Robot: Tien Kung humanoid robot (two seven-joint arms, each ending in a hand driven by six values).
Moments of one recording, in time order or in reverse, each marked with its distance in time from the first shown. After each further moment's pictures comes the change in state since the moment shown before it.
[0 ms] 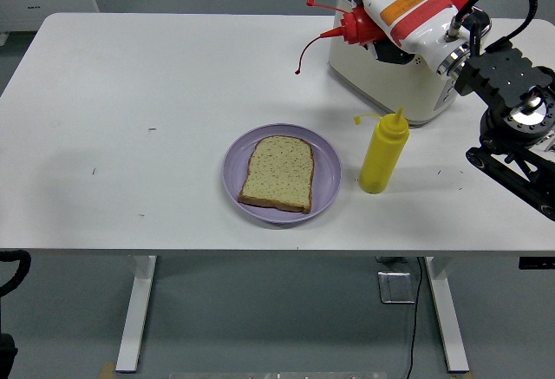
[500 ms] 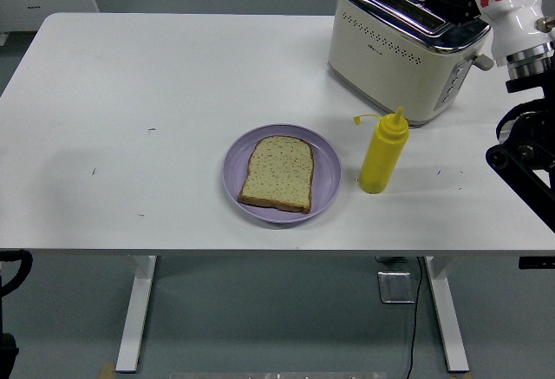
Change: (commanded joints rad) left arm -0.002 -0.001 0.007 0.000 -0.003 0.004 0.000; right arm -0.262 0.024 0.331 0.151 0.357 -0.329 0.239
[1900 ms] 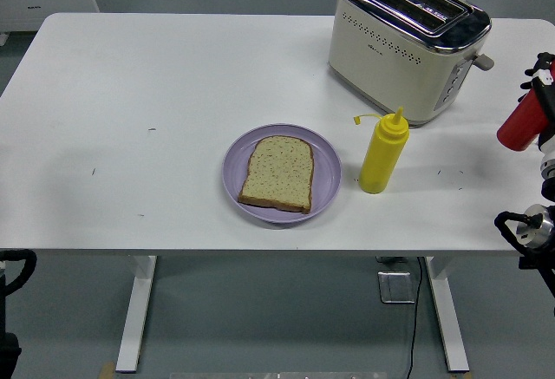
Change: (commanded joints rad) left arm 0.001 0.003 0.019 0.001 0.001 0.004 0.001; right arm -0.357 0.078 0.167 -0.160 1.294 0.000 0.374
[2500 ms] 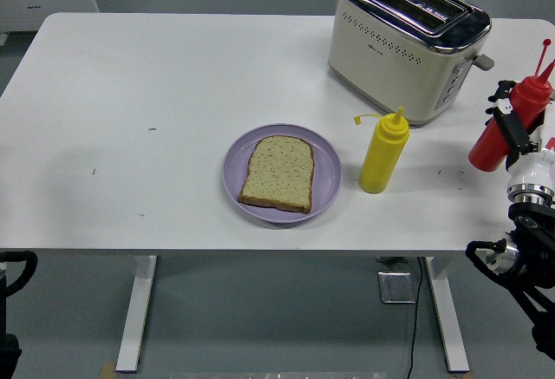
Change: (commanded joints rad) left arm 0.002 0.001 0.001 0.000 0.000 0.001 0.000; right arm 0.026 0.035 -0.190 -0.110 0.095 0.000 0.207
